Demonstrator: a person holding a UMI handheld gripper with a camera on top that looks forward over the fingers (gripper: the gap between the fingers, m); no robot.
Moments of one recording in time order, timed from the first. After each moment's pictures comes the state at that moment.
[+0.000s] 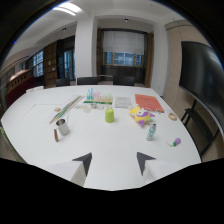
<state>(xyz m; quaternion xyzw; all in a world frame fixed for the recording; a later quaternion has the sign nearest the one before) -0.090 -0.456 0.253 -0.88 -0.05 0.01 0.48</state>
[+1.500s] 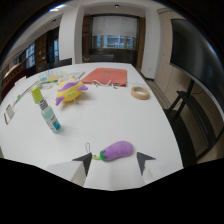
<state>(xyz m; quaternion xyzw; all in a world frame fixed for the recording) 0.326 -0.273 0.047 -0.91 -0.04 0.00 0.40</state>
